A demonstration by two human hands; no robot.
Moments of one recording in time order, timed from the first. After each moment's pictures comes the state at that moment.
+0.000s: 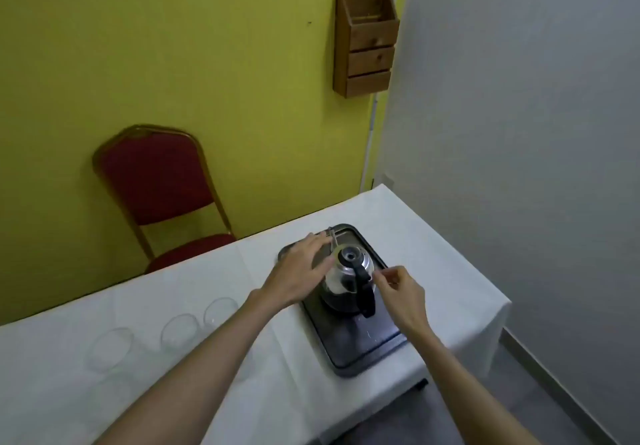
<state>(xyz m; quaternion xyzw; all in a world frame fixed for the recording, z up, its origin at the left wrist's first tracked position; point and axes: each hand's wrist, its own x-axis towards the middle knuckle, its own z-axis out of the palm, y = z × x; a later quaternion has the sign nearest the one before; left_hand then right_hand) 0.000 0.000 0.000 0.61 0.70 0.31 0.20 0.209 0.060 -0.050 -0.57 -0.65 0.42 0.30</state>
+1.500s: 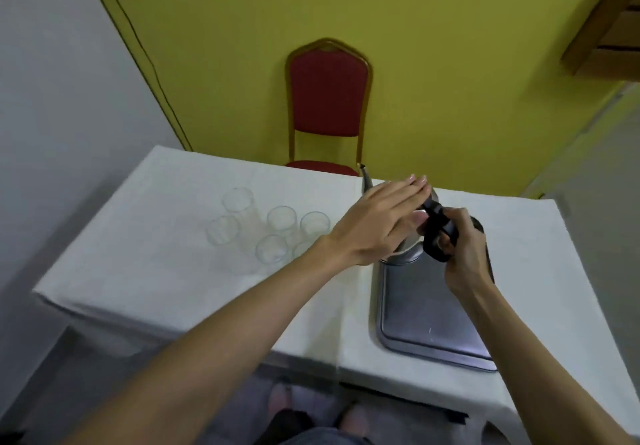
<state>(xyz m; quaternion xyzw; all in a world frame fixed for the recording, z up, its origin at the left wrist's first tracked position) 0.027 -0.044 0.034 0.58 0.76 0.30 0.00 0.126 0.091 -0.002 -0.36 -0.52 0.73 0.27</state>
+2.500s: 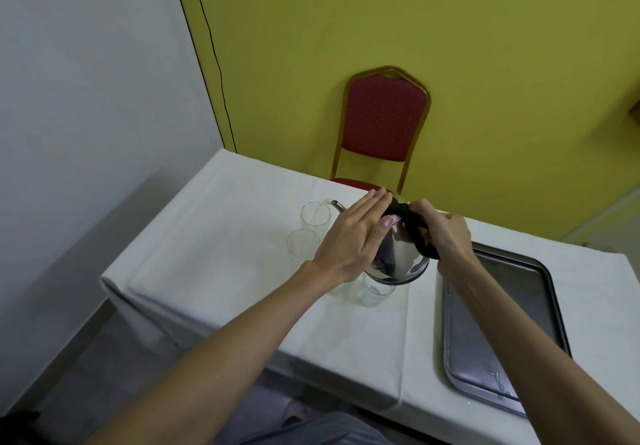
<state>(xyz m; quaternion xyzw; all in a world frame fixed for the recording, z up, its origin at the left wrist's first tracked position) -0.050 -0.195 0.014 0.41 0.81 0.41 -0.01 0.004 -0.038 0.040 -0.38 -0.68 0.61 0.13</state>
